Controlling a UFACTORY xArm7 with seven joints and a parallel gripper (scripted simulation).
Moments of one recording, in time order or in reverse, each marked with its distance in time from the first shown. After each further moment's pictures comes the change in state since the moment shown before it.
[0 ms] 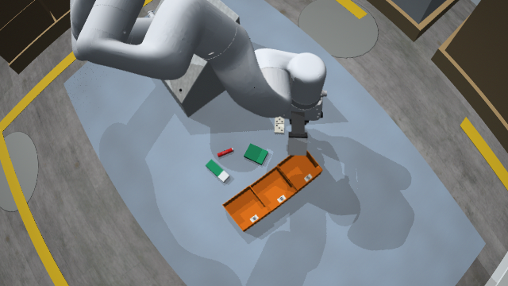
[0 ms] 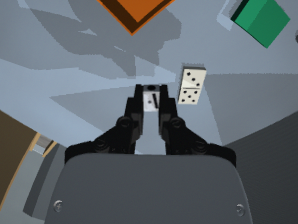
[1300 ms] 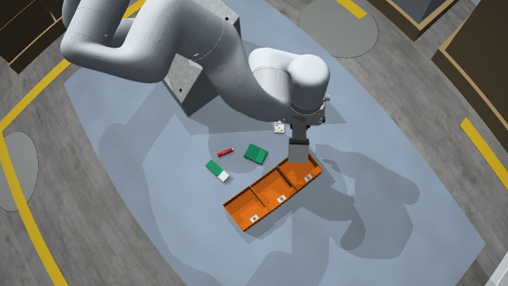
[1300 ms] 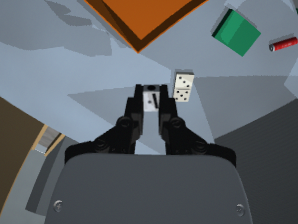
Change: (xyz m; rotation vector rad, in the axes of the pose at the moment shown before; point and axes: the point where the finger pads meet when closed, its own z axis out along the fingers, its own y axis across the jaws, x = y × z) arm 0.027 0.000 -0.036 -0.002 0.001 0.002
